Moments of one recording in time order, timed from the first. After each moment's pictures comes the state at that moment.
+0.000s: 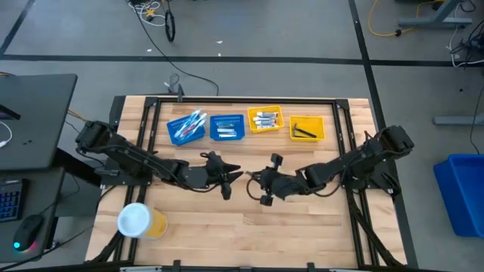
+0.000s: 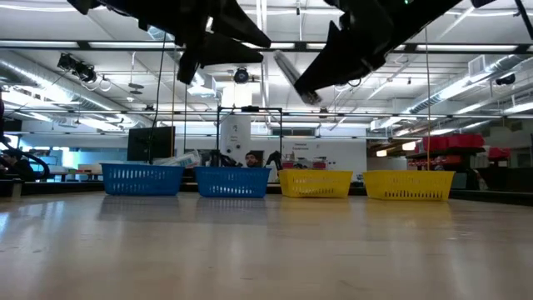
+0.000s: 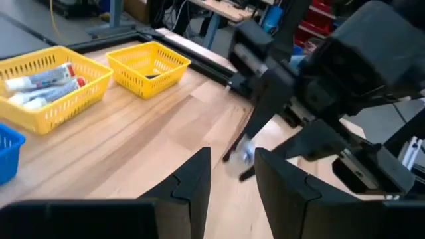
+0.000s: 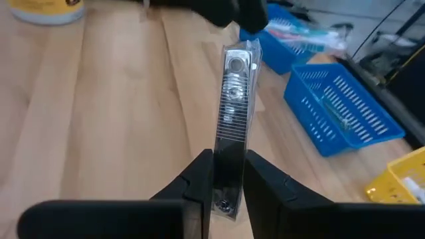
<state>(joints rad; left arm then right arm) -0.33 1.48 0.78 0.40 -0.63 -0.56 0.37 1.59 0.94 -0.02 0.62 0.18</state>
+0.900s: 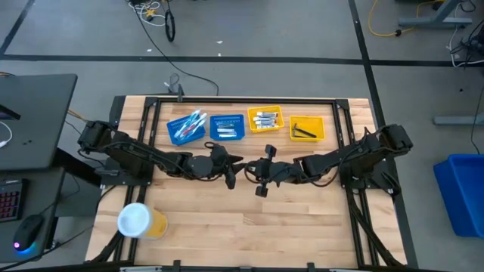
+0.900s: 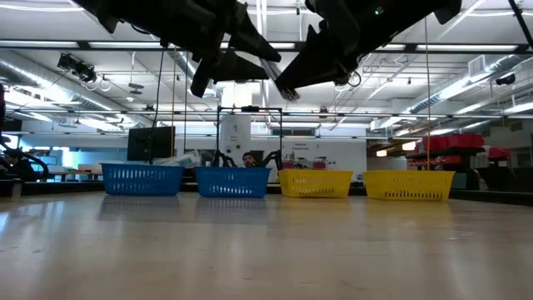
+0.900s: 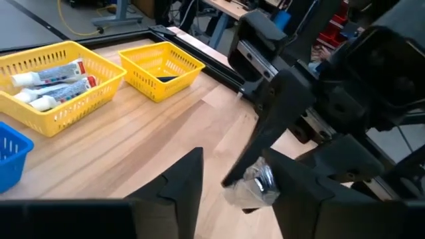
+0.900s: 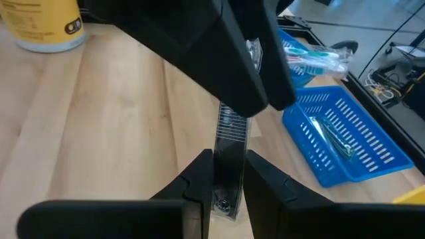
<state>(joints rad) -0.21 1.51 0.78 0.44 -0.53 -0.59 0.25 1.59 0.94 0.10 0.47 0.08</state>
